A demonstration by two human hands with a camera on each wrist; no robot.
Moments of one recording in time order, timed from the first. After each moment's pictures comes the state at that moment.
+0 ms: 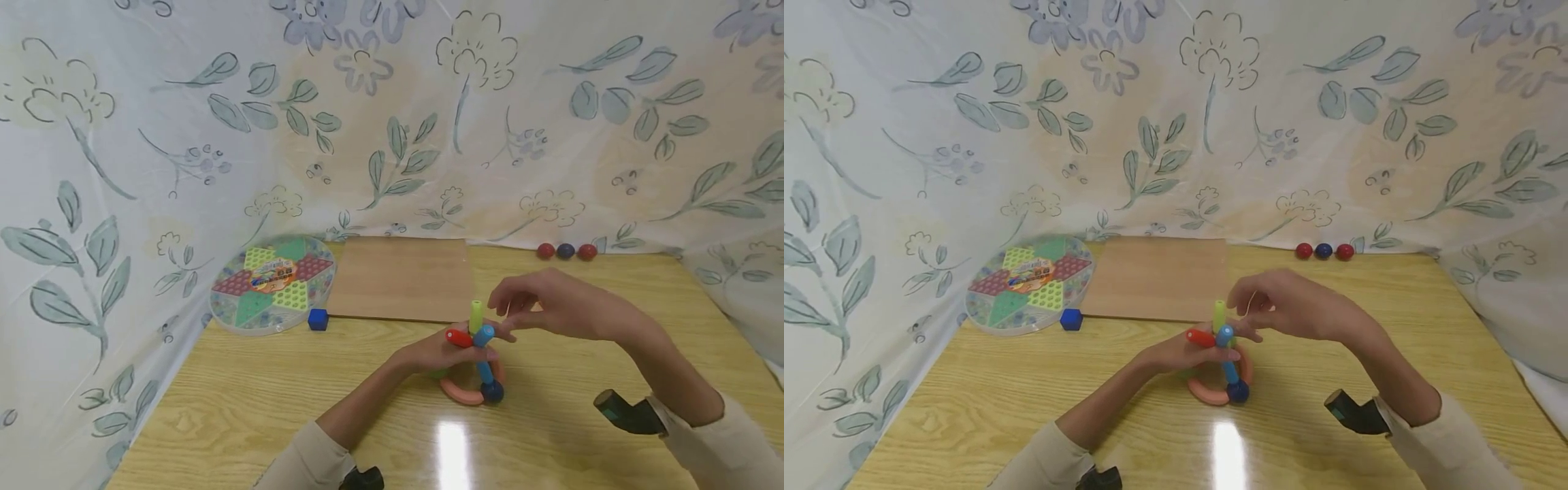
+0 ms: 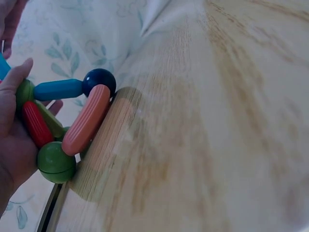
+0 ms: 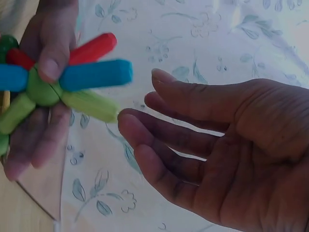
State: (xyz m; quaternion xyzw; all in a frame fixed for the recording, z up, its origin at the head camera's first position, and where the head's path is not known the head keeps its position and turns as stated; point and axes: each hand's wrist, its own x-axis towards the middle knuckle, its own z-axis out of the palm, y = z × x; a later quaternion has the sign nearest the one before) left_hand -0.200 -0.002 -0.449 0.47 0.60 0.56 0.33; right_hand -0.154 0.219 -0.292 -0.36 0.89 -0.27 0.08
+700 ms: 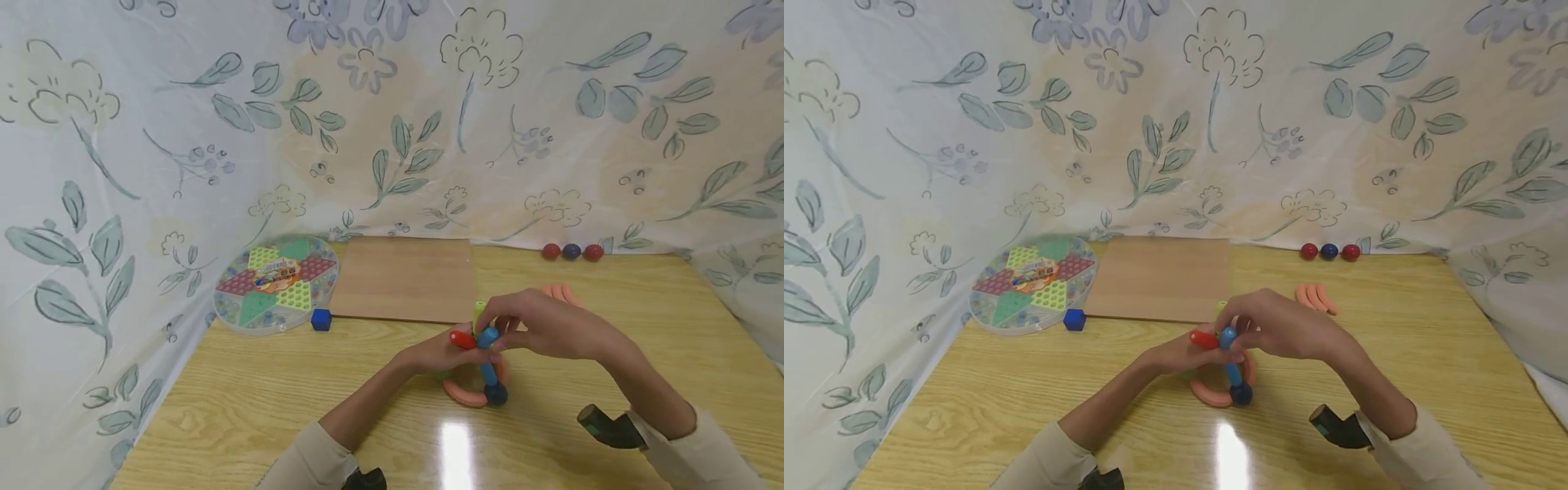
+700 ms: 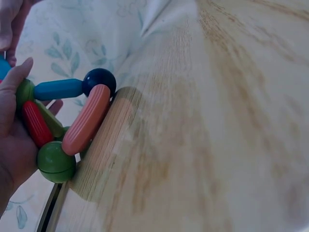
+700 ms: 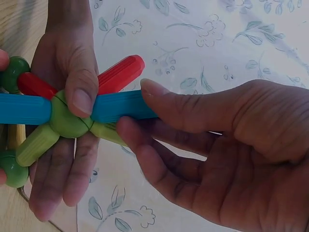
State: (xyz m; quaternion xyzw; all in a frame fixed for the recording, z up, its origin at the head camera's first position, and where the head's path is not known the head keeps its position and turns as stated) left_hand -0.195 -0.006 -0.440 0.49 0.58 0.57 0.33; right_hand -0.151 0.200 -0.317 -0.42 0.85 -0.30 0.11
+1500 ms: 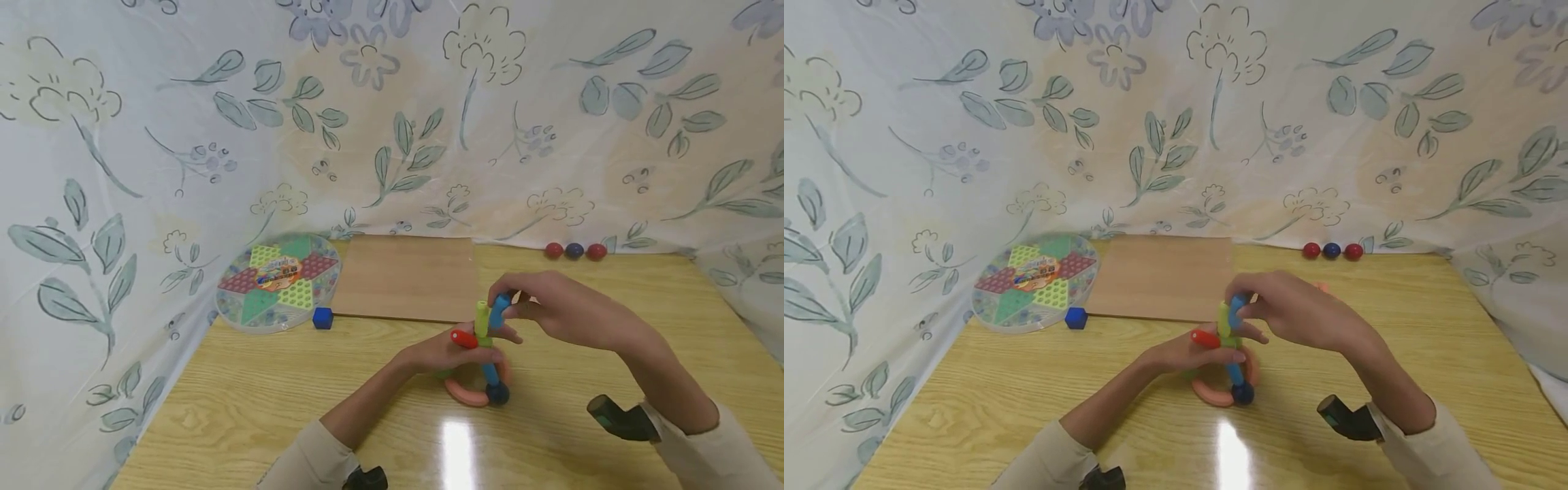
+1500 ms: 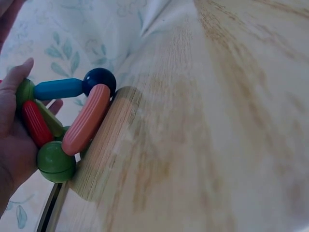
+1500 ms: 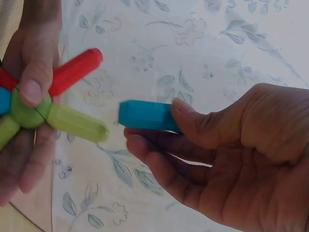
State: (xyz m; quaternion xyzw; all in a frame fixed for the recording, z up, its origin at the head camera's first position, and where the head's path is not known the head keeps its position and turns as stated) left_hand -0.200 -0.002 -0.447 0.47 0.59 0.56 0.33; right_hand -0.148 0.204 -0.296 -0.36 0.89 -0.29 0.05
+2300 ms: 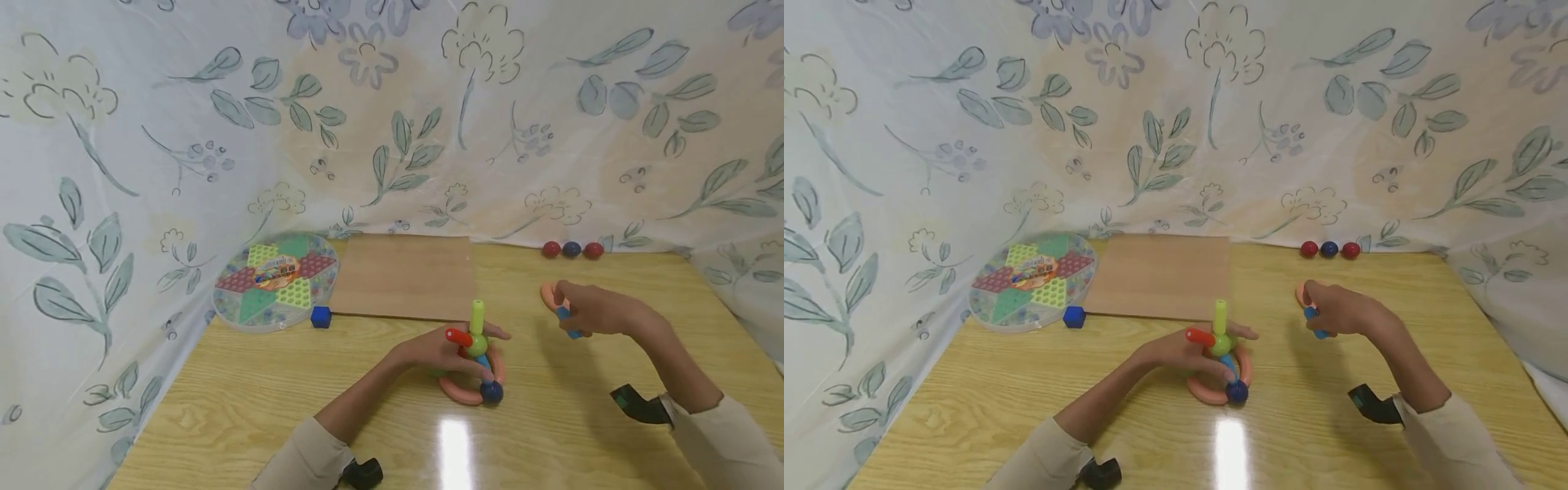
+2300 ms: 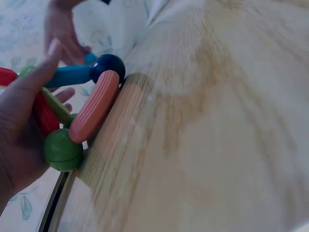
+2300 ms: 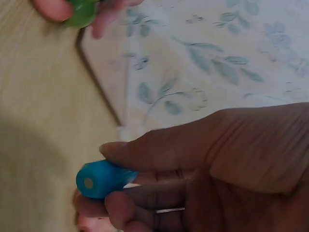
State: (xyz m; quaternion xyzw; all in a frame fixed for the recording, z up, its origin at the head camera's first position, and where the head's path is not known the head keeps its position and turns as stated) left_hand -0.212 -0.011 -0.460 0.50 0.68 0.47 0.25; right_hand -0.191 0.291 -0.356 -0.16 0.92 -0.24 0.26
